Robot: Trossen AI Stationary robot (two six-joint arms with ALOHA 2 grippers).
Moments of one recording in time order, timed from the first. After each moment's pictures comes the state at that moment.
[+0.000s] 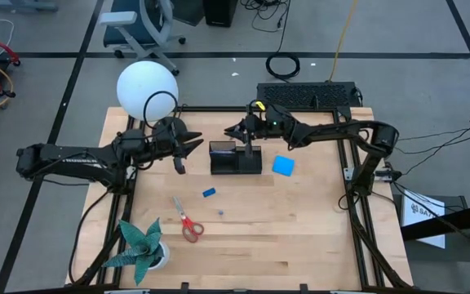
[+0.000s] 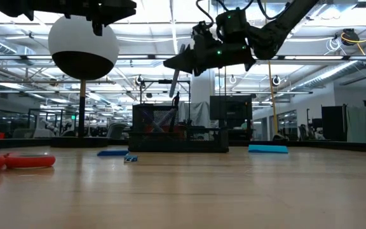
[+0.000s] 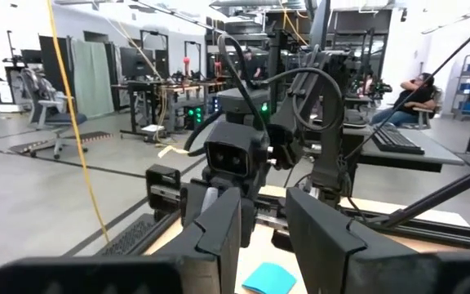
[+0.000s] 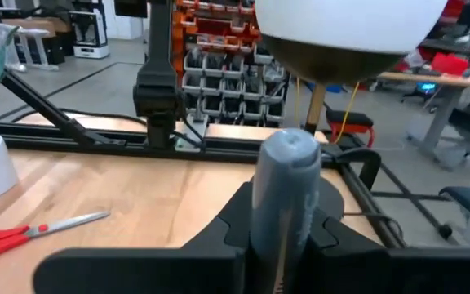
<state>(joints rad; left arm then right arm) 0.12 0.87 0.55 0.42 -0.14 -0.02 -0.39 1.76 1.00 0.66 -0.37 -0.12</state>
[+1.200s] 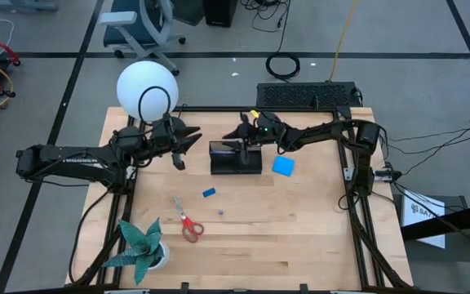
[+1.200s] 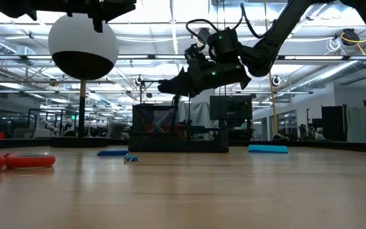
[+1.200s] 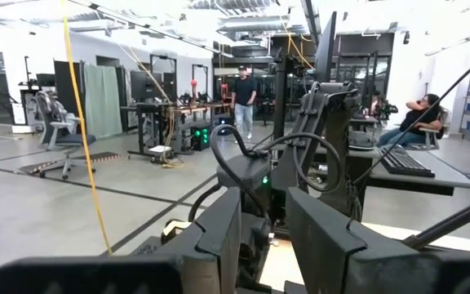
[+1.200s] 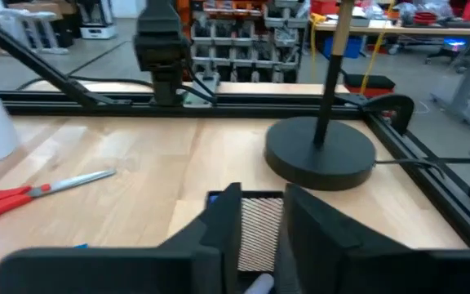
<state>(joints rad) 0.16 0.87 0.55 0.49 -0.13 0.00 -0.39 1.91 1.00 0.71 -0.38 -0.09</state>
